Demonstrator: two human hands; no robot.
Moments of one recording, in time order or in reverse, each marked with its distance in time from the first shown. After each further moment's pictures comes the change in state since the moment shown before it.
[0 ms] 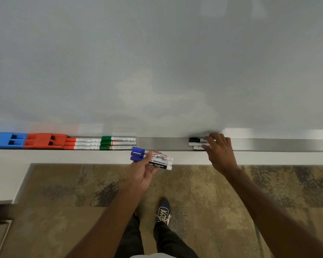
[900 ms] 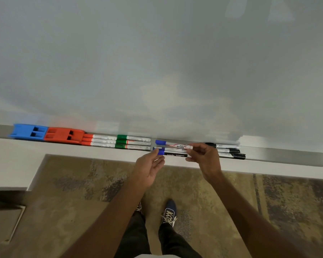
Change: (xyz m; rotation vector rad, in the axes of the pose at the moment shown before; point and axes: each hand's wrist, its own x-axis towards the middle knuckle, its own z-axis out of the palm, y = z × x) left_hand 0.013 0.031 -0.008 0.116 0.084 0.047; right_hand 0.026 -0.111 0.004 1.418 -0.166 0.739
